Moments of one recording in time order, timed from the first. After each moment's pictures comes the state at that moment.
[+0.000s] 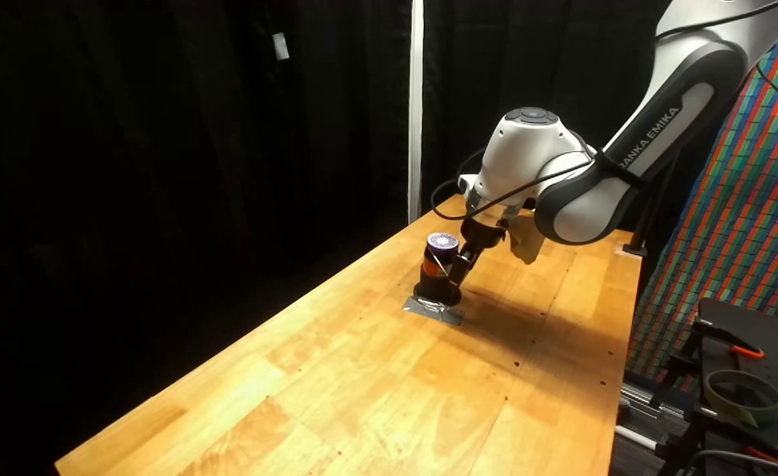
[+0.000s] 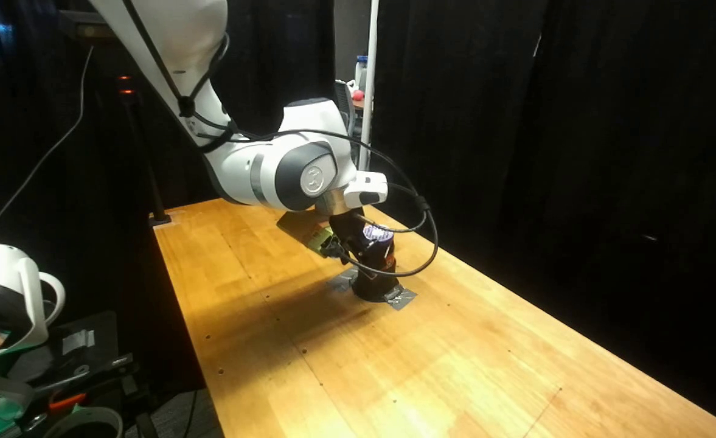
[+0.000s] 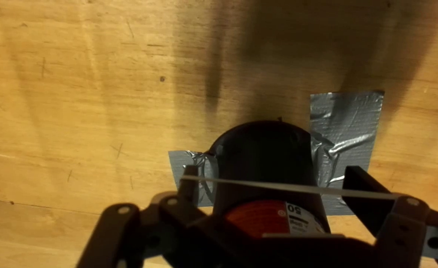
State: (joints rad) arm 0.34 0.48 -0.17 -2.15 -0.26 2.90 0.28
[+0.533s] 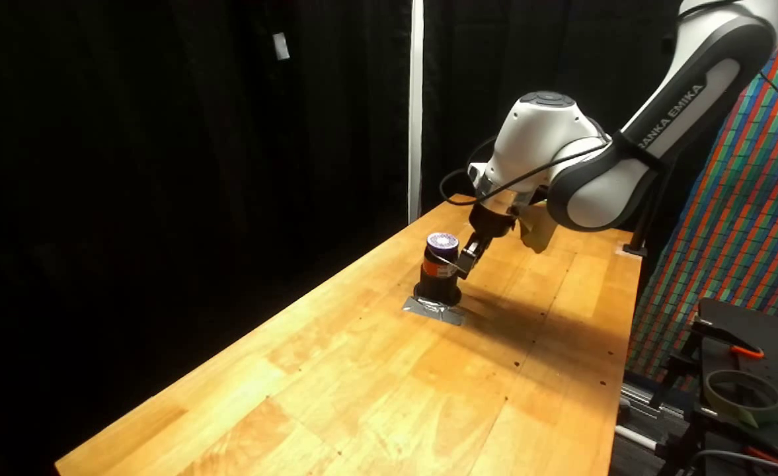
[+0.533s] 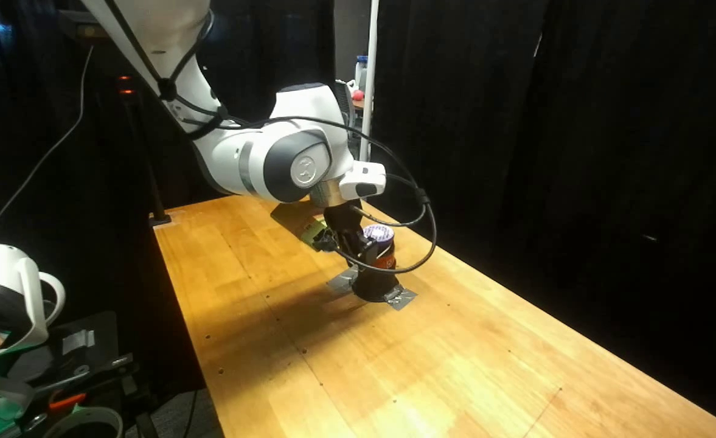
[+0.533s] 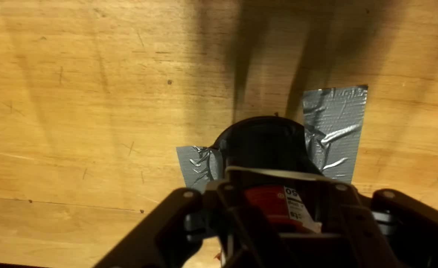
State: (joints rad) arm 0.30 0.39 -0.14 -2.22 -0.25 2.90 0.28
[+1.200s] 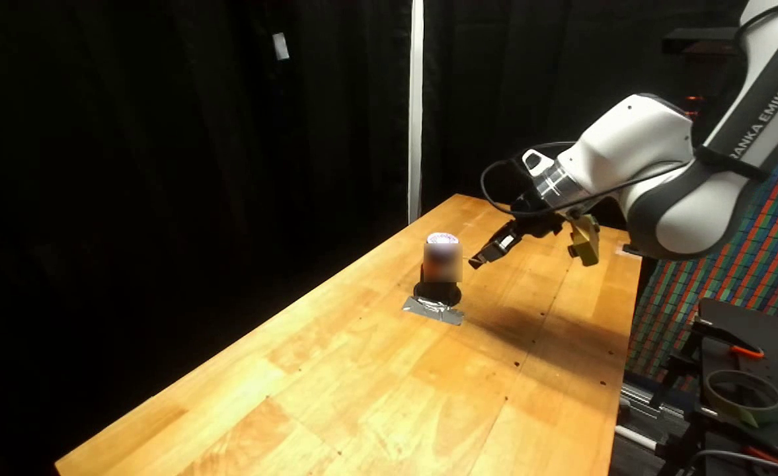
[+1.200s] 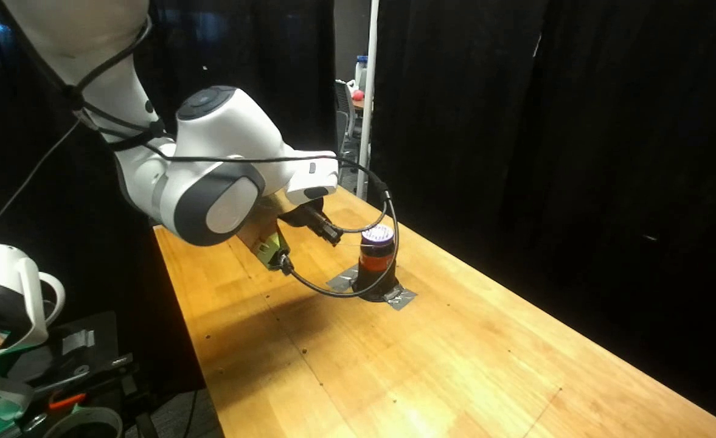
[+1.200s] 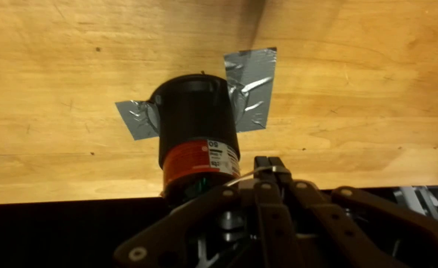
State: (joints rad) arm 0.06 0.27 0.13 -2.55 -0.18 3.49 0.18
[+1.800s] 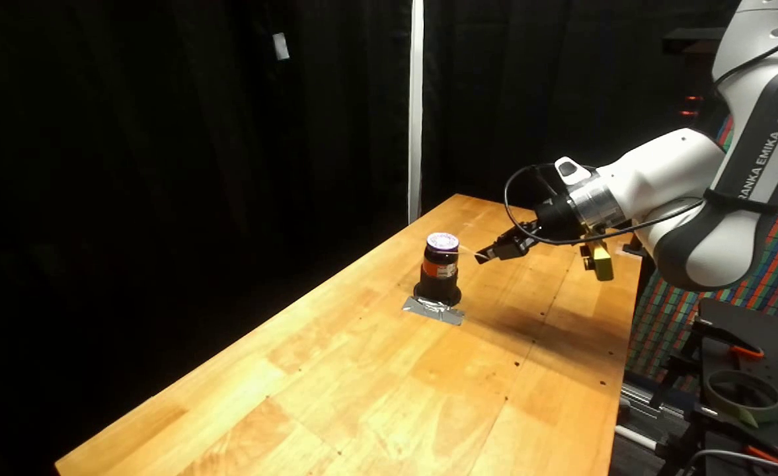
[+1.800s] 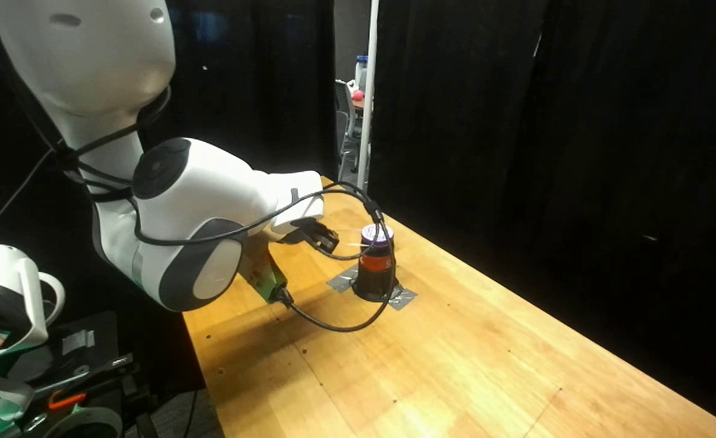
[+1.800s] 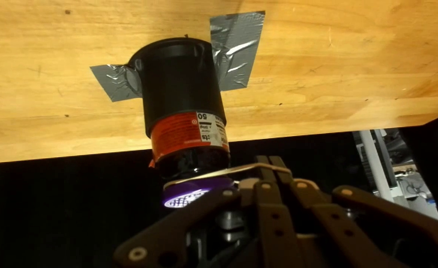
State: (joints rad) arm -0.08 0.39 0.16 -2.63 -0.35 3.93 0.19
